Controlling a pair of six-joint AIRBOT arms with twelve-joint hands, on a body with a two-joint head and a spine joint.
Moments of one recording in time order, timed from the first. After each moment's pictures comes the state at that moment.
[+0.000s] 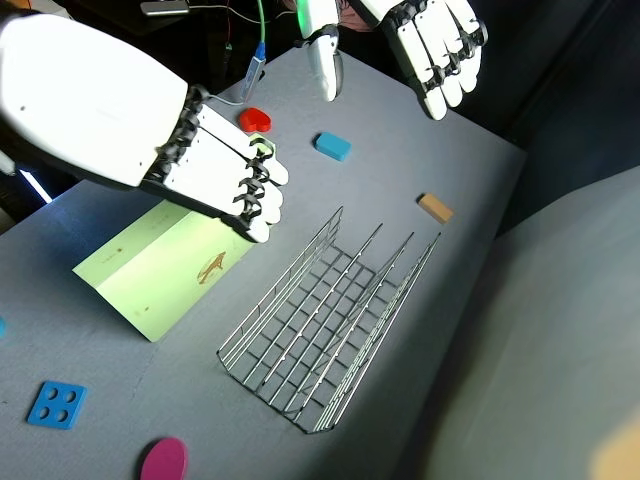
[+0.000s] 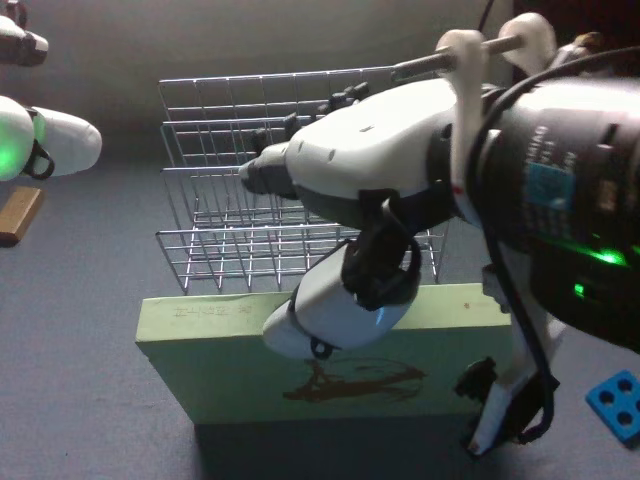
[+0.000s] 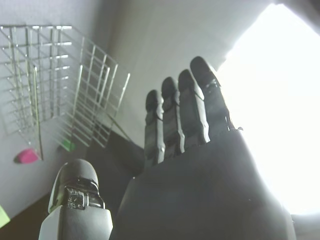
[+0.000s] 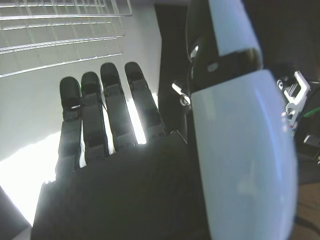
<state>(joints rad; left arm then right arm) -0.07 -0.51 0.60 1.03 0.73 0.26 -0.03 -1.22 0.60 -0.89 -0.92 0.17</state>
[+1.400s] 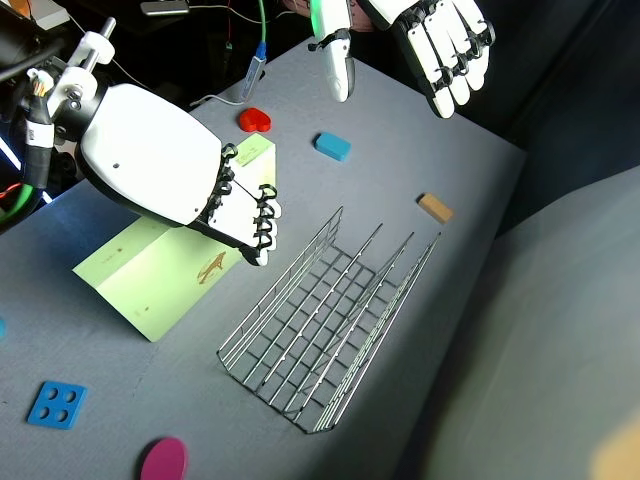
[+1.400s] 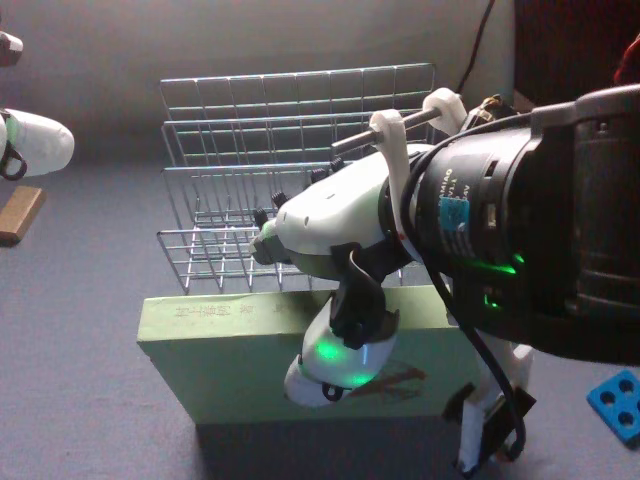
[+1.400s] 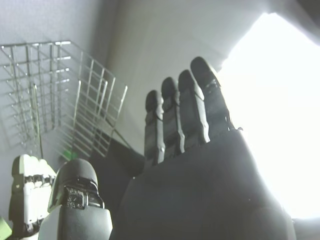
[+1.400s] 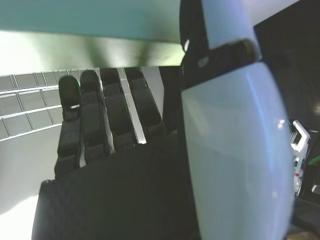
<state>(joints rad) -0.06 -0.49 0.63 1.03 0.70 0.28 -0.12 -1.32 0.72 -0.81 -0.91 0.07</state>
